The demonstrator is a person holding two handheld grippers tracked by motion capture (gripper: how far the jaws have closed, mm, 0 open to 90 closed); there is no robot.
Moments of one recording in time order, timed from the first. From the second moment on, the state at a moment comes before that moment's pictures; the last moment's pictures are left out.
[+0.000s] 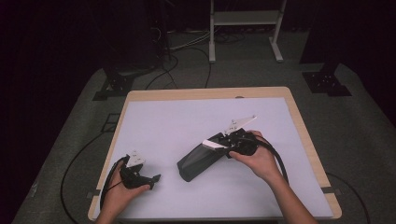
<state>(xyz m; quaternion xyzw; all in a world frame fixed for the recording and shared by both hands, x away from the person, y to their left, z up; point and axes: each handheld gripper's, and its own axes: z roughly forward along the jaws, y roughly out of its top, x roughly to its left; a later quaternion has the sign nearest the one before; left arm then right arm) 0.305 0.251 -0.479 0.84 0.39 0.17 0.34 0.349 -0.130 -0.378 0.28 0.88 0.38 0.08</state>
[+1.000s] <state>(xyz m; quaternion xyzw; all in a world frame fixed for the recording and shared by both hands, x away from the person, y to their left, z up) 0.305 0.251 -0.479 0.84 0.39 0.17 0.35 0.361 -0.113 -0.369 0.27 0.88 0.37 0.07</state>
